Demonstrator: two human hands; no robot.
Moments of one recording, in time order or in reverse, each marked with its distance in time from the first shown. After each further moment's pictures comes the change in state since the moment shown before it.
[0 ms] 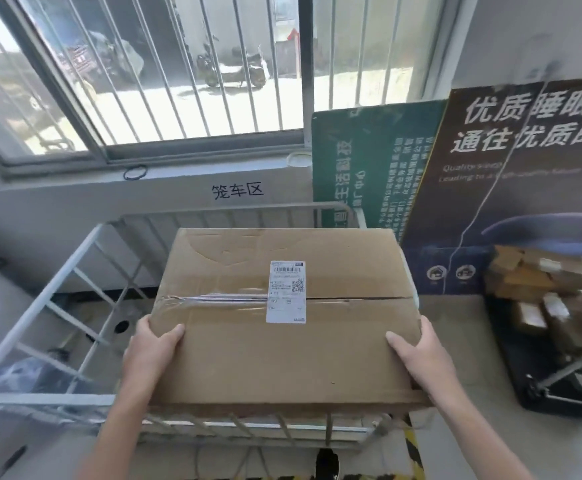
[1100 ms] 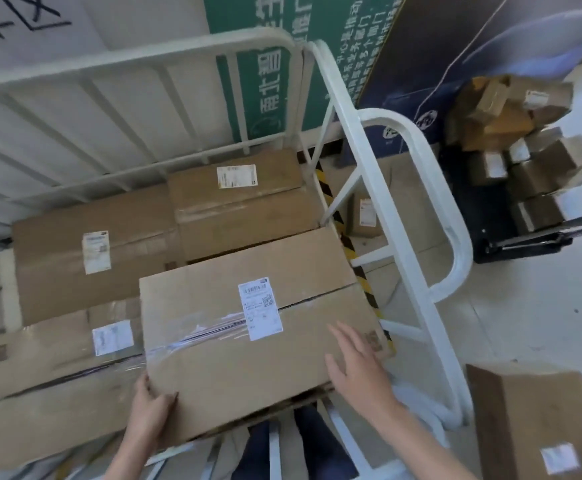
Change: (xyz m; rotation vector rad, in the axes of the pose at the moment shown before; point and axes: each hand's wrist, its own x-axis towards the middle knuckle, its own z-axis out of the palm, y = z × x) left_hand 0.256 -0.185 0.334 0.119 -0.537 -0.377; right_hand 0.175 0.116 0.267 -0.321 -0.328 0.214
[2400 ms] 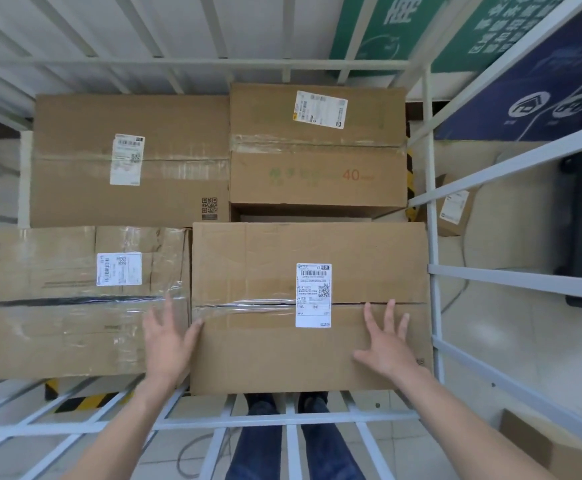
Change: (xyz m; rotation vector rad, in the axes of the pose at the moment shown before) left_hand 0.134 -0.067 0.041 0.463 0.137 0.209; right_hand 0.184 0.063 0.116 -0.483 -0.419 0.223
